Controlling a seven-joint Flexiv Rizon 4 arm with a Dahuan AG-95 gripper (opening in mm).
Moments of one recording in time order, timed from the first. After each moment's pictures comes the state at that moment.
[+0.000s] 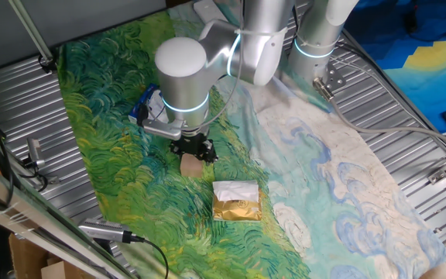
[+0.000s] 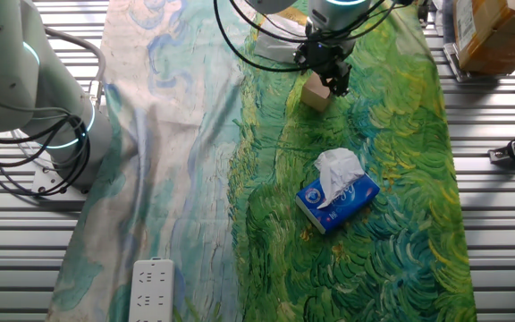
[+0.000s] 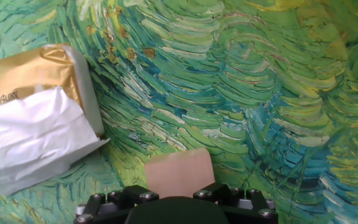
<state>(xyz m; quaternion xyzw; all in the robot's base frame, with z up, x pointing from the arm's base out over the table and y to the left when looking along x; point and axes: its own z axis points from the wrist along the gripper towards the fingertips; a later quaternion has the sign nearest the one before) 0.492 0.142 0.049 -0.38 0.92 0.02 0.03</state>
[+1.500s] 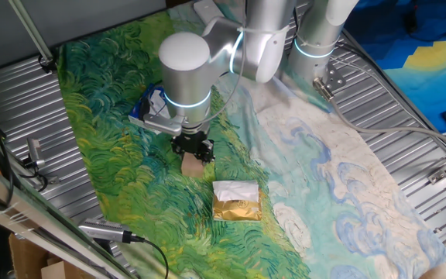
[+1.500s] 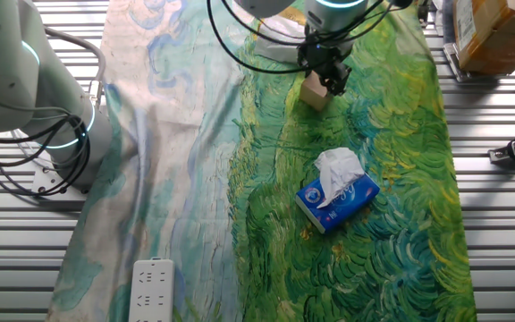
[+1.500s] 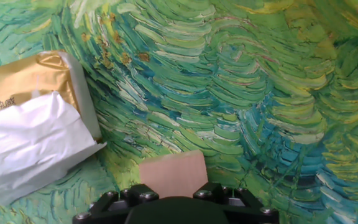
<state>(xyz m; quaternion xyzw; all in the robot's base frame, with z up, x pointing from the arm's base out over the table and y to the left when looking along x) 0.496 0.140 0.057 -0.37 0.93 0.02 0.03</state>
